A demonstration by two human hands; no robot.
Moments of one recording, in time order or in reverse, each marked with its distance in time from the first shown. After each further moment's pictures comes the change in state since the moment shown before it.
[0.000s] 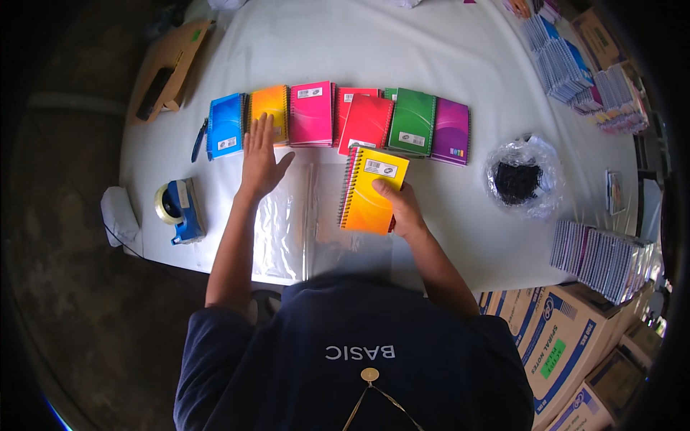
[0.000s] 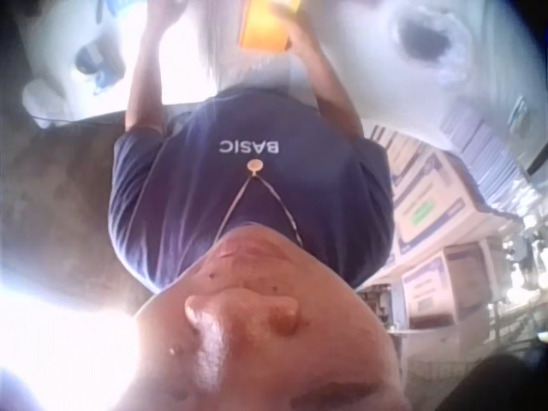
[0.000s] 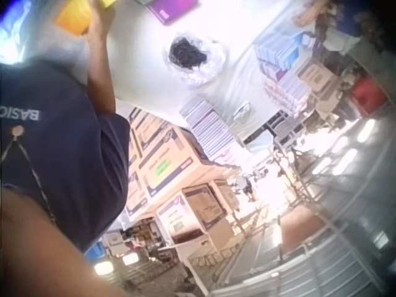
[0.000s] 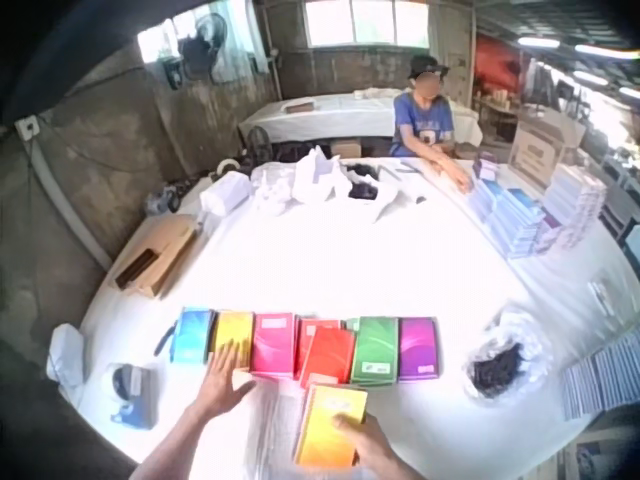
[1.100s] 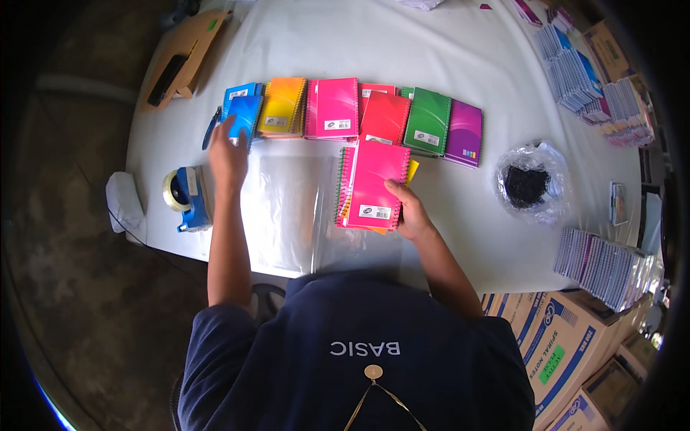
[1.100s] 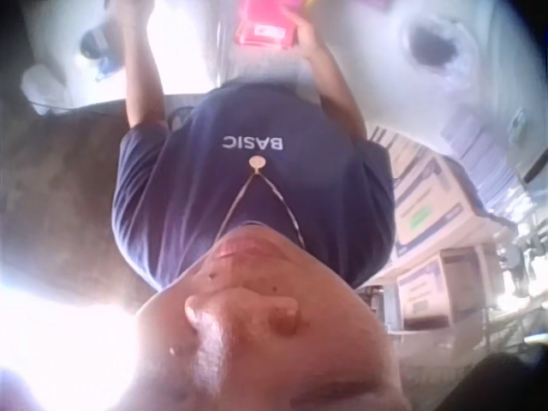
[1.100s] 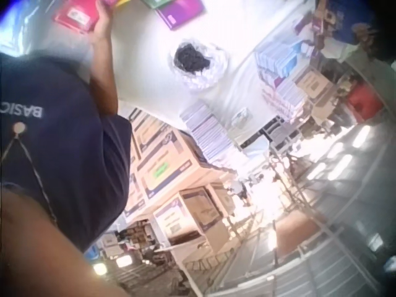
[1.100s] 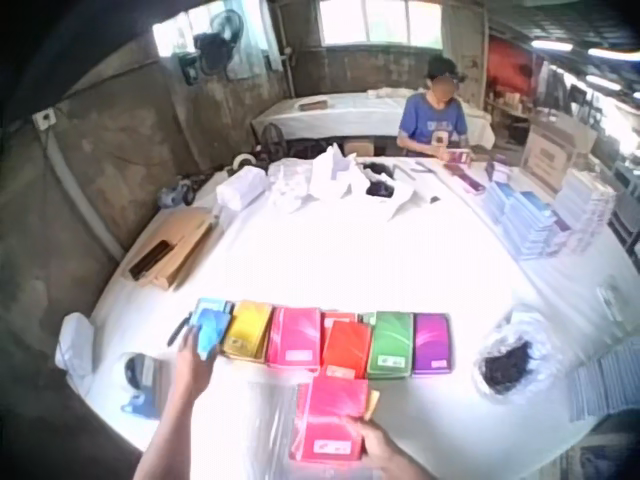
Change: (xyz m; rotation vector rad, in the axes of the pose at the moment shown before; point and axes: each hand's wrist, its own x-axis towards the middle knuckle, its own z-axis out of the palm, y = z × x) left_hand -0.005 -0.045 -0.042 0.019 0.370 -0.282; right_hand -0.003 0.009 -0.003 0.257 -0.138 0.206
